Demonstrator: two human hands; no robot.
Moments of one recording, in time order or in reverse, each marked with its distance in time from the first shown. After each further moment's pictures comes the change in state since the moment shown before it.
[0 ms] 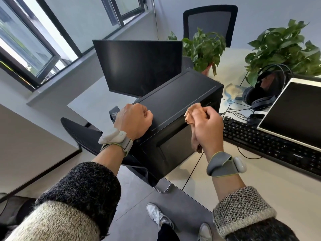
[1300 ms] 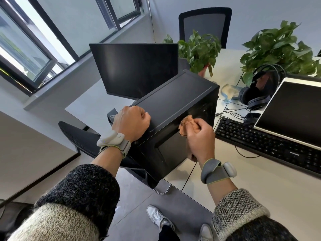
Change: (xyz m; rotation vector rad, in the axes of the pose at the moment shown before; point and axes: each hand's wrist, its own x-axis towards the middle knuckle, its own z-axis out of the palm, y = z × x) left_hand 0.001 -0.001 -0.002 -0.024 -0.017 0.024; right_hand -0.022 0.022 0.011 -0.080 0.039 -0.059
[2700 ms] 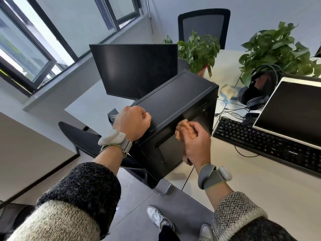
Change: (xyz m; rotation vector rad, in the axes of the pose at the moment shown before) left_hand -0.002 0.002 0.000 0.010 -0.004 -0.018; right_hand -0.022 0.004 0.008 0.093 -0.005 -0.064
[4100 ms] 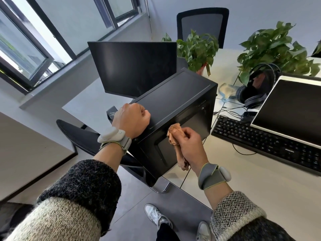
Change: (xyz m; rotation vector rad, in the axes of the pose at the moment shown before) left_hand -0.002 0.000 -0.002 -0.004 0.004 -0.009; right_hand -0.011 -0.006 0.000 0.108 -0.283 0.343
